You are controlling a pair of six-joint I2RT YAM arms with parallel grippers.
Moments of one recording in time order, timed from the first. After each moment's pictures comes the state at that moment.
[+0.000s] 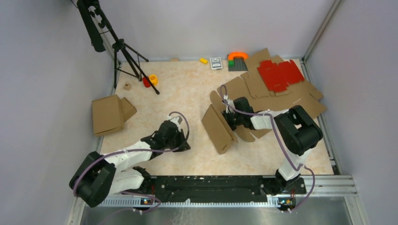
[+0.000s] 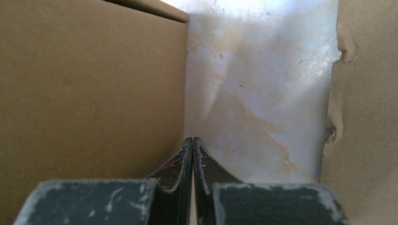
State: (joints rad) left arm -0.61 1.12 0.35 -0.07 0.17 -0.69; right arm 0.51 1.77 0.79 0.14 -0.57 0.43
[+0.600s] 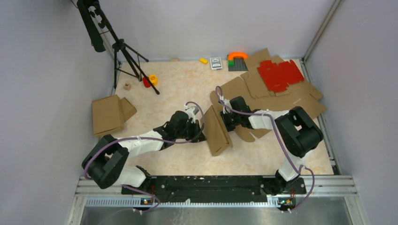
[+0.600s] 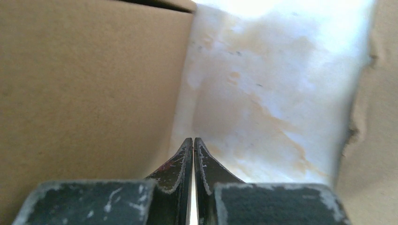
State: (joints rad) left arm -0.69 1.37 0.56 0.16 0.33 -0.66; right arm 0.56 1.75 0.82 0.05 -0.52 0.37
